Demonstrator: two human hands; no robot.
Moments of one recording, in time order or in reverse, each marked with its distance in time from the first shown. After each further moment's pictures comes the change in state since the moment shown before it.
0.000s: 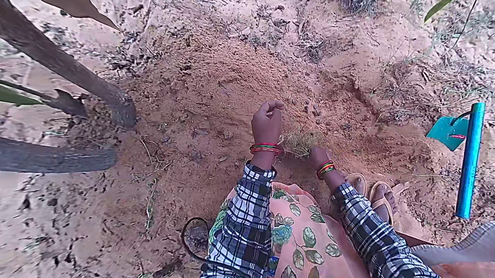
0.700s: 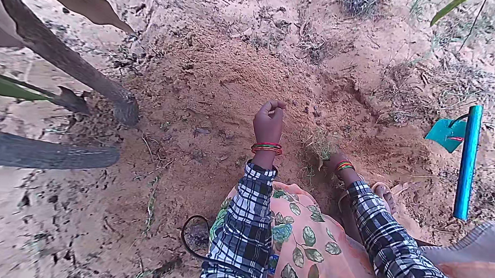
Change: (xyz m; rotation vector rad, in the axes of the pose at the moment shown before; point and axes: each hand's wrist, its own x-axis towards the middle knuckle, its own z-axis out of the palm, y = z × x) left_hand -0.001 0.003 -0.001 -0.029 0.002 0.026; right_hand 0.008 0.076 -0.019 -0.144 -0.184 0.289
